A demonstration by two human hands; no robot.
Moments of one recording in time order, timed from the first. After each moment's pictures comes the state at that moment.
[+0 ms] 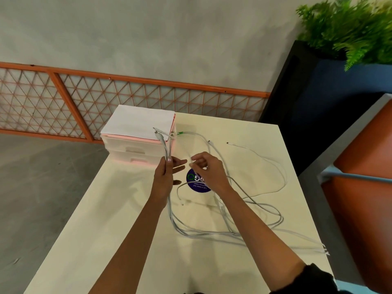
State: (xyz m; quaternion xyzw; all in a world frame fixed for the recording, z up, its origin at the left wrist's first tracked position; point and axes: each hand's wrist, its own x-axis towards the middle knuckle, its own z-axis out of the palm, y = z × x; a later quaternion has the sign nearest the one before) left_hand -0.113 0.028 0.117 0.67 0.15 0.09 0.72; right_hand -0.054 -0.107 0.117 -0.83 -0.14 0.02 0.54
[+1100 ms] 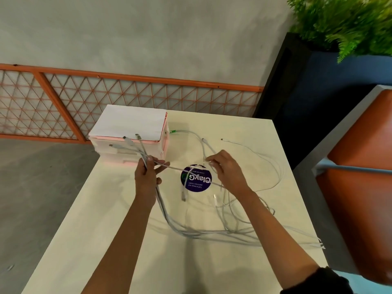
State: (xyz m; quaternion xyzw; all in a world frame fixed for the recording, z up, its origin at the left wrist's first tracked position) left_hand -0.099 0.044 0.105 0.59 0.21 0.15 0.76; right_hand -0.030 -0.173 0.094 -0.90 -0.24 -0.12 0.35
